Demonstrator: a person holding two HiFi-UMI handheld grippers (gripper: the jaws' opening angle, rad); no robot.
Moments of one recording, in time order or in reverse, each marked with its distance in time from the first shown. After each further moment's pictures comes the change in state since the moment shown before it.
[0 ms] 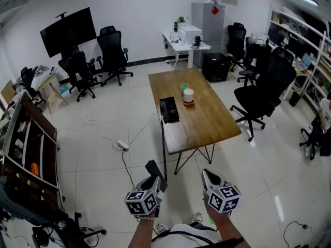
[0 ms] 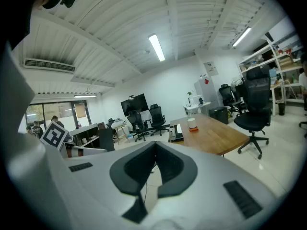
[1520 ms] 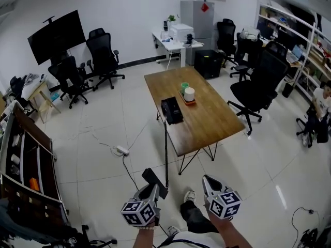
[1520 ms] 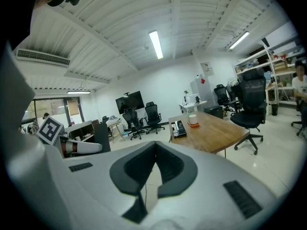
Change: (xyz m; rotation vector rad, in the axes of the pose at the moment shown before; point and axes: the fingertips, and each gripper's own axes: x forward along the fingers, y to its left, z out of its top) left arm -0.032 0.071 0.021 -0.037 0.010 -0.090; right arm 0.036 0.063 -0.025 0.001 0.016 -0.083
